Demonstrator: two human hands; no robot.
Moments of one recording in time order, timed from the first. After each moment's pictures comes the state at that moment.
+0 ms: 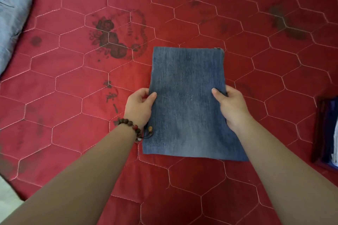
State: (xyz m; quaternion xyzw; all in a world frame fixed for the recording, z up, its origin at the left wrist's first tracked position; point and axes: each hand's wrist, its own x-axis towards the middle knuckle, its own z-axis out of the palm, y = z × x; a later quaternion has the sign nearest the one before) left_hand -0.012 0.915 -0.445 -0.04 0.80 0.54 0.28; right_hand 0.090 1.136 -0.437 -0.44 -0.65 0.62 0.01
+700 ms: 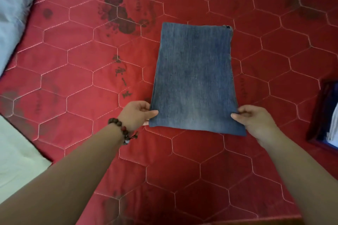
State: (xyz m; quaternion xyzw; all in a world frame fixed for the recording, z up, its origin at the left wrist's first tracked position) left_hand 0.039 0.853 -0.428 -0.10 0.73 0.47 0.49; right_hand 0.195 1.142 -0.418 -0.47 -0.72 0.48 -0.17
